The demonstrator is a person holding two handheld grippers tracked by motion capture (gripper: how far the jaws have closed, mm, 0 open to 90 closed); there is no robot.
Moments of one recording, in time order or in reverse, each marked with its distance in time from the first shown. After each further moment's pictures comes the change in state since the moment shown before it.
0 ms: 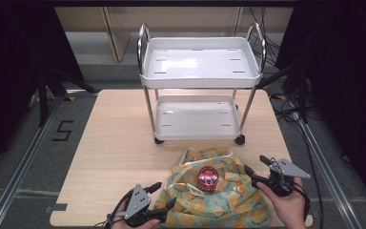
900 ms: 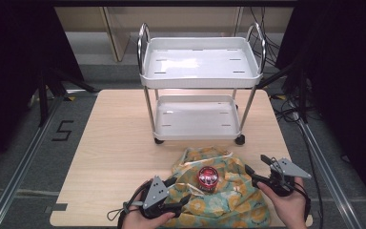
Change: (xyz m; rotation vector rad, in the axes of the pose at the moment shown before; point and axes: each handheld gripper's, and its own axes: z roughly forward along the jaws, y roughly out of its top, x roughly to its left) left arm -0.018 0.033 0.027 0.075 -0.063 0.052; right arm -0.003 0.002 -0.001 -0.009 -0.015 -0.044
